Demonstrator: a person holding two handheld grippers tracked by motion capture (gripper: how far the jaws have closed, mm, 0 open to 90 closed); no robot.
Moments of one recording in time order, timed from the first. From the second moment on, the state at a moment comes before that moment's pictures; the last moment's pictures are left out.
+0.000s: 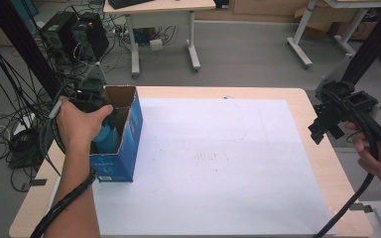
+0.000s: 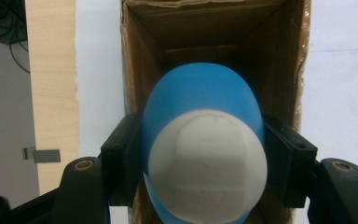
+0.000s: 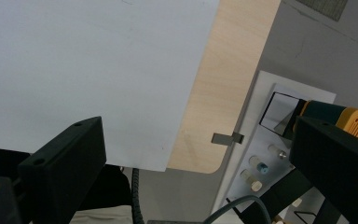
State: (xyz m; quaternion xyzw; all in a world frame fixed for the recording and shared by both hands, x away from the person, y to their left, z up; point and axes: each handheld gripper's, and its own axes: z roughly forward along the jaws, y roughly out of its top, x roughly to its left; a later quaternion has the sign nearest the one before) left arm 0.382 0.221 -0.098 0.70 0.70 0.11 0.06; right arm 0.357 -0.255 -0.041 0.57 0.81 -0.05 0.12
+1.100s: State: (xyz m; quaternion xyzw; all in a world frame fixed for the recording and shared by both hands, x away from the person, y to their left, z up) left arm 0.387 0.209 -0.127 0.71 0.69 0.12 0.05; right arm 0.360 -0.254 -0.046 0.57 0.81 -0.05 0.12
